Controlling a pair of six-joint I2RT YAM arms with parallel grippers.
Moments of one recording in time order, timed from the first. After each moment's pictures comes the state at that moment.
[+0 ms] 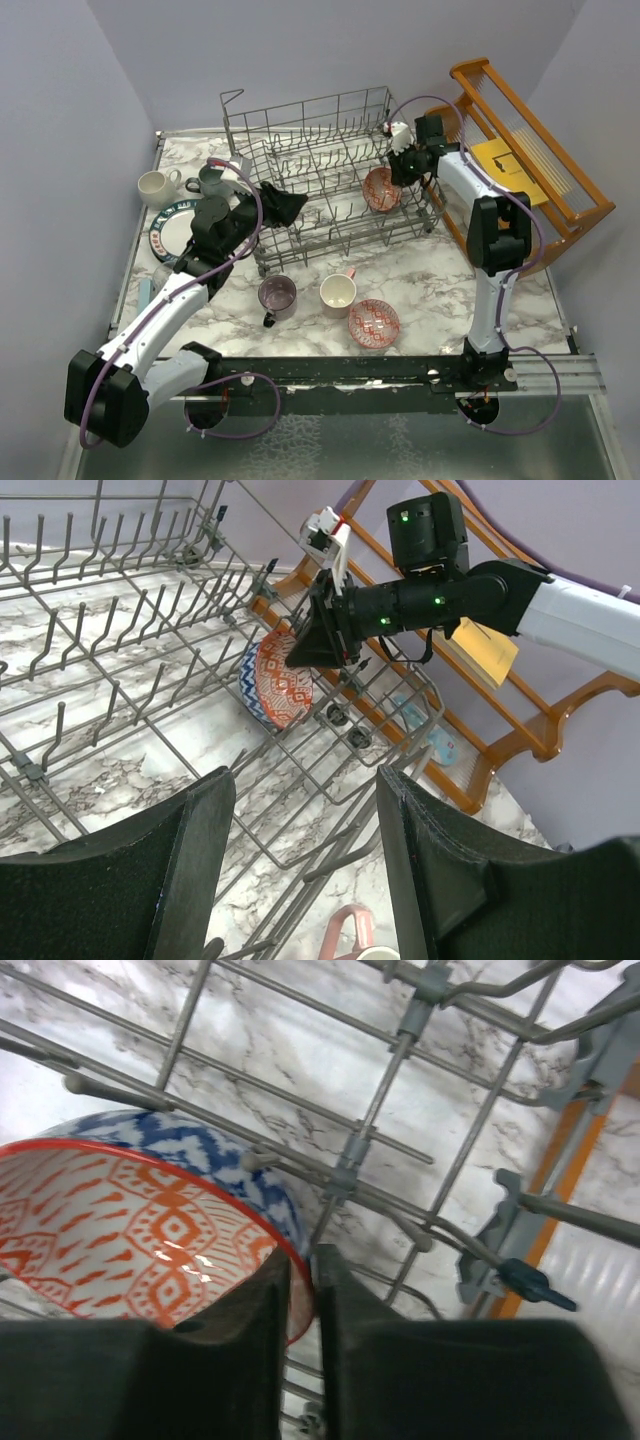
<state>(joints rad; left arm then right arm) -0.41 1.02 0.72 0.31 0.27 -0.56 0.20 2.14 1.77 -0.52 -0.32 -0.40</state>
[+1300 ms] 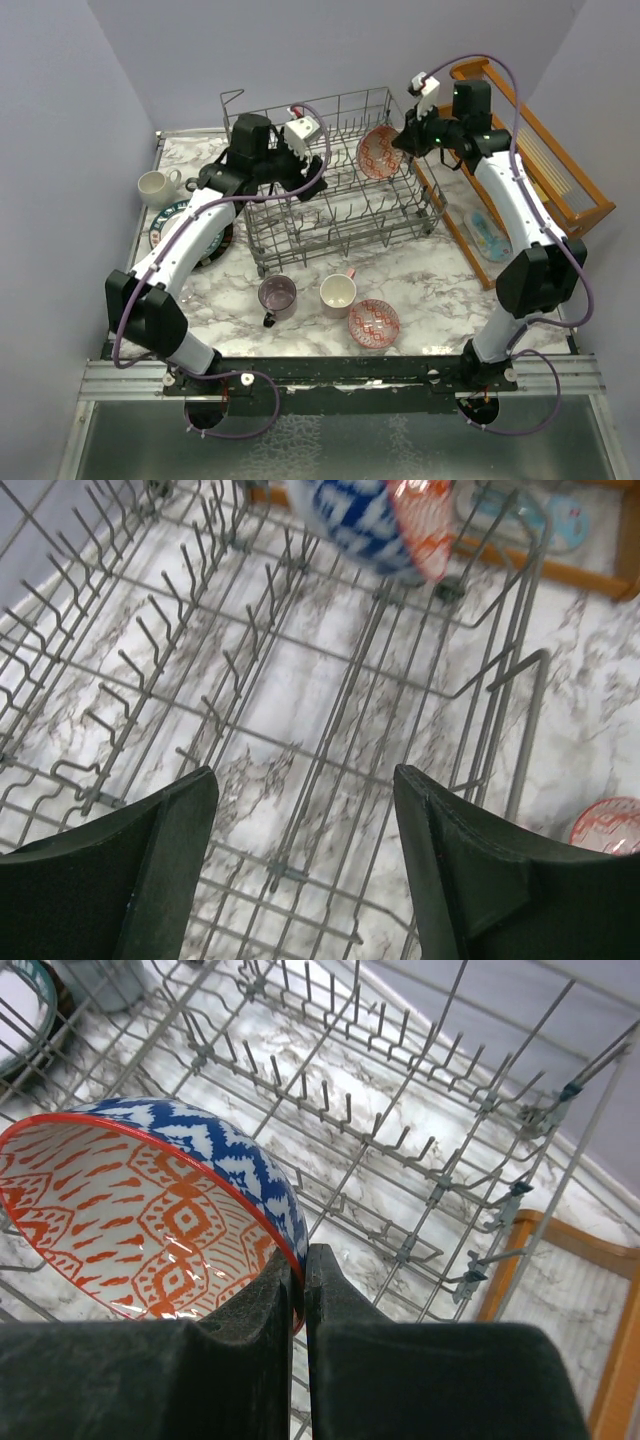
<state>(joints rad) -0.41 1.50 1.44 -0.37 0.53 0.15 0.19 1.75 1.76 -0.52 -0.57 -0.29</state>
